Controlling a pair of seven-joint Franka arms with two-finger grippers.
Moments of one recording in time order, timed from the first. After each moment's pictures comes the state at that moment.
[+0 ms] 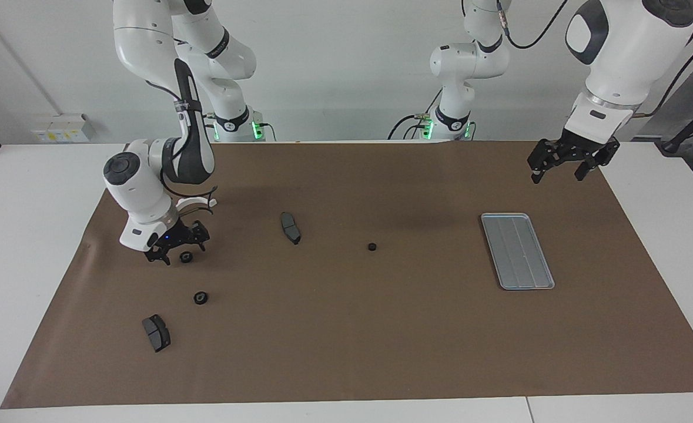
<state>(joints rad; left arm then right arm) -0.04 0.04 -0.04 -1.57 0.03 1.66 -0.04 -0.18 0.26 0.10 -2.12 0.00 2.41 -0.50</state>
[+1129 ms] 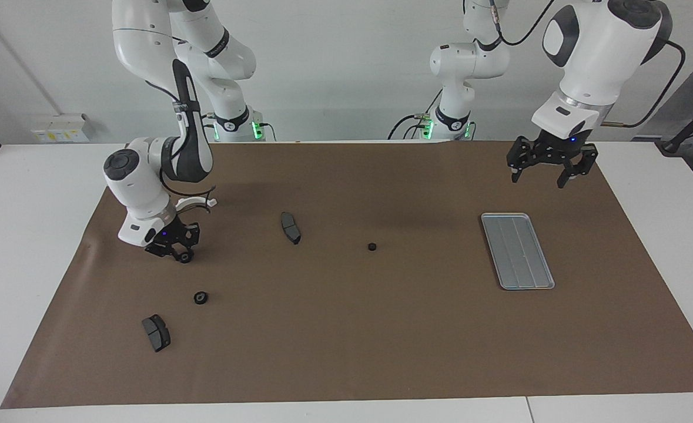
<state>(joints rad) -0.09 -0.02 -0.06 -1.73 -0.02 1.80 0.10 -0.19 0.24 0.10 -2.17 0.00 2.46 -0.51</state>
